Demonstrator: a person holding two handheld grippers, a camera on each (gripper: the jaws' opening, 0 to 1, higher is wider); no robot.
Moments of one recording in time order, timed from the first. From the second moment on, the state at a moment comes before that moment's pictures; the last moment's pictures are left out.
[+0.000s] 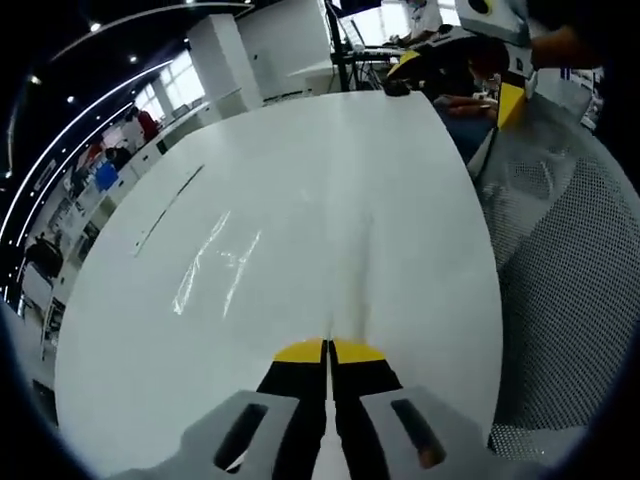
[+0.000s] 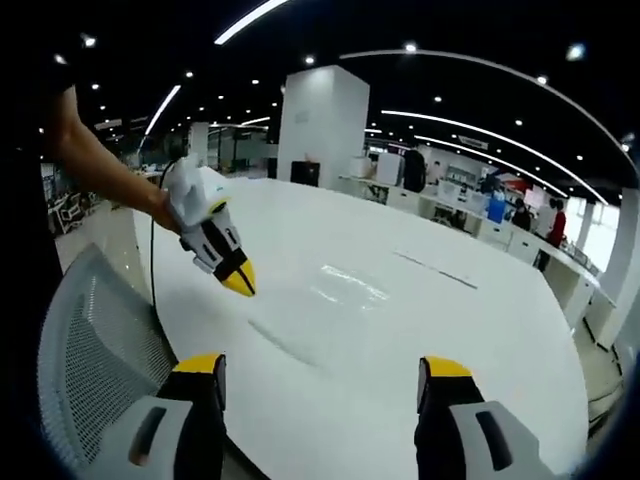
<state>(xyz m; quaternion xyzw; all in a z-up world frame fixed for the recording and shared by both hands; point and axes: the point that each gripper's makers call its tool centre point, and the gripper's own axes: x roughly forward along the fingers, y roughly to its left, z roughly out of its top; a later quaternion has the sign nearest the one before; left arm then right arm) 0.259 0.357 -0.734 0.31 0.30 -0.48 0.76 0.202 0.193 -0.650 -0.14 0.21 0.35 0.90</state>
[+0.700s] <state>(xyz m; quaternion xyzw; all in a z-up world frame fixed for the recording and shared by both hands) 0.219 0.341 -0.656 0.37 0.26 -0.50 0.74 0.205 0.281 -0.630 -0.25 0.20 0.49 0.81</state>
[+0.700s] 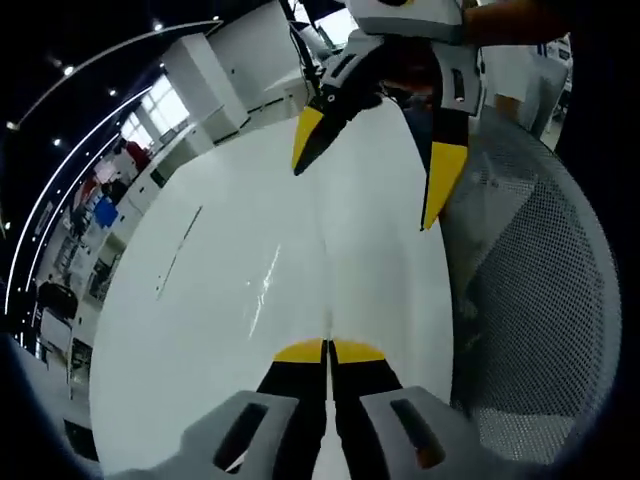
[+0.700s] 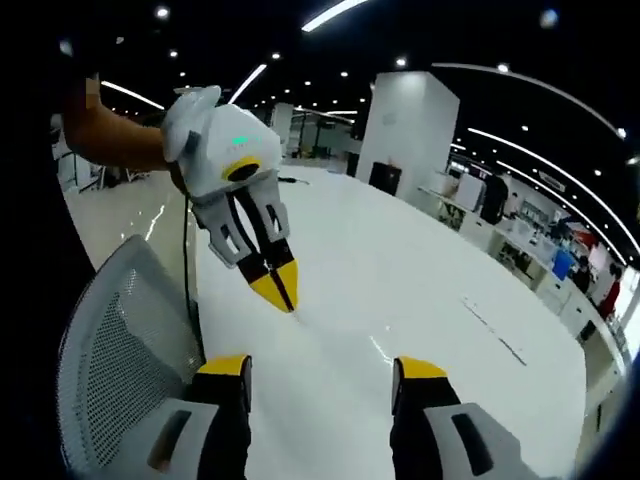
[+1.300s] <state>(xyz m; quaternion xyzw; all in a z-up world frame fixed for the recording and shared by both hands) 0.197 0.324 -0.624 0.39 0.23 -0.53 0.72 0.196 0.292 -0.644 -0.35 0.19 0.53 0.75</state>
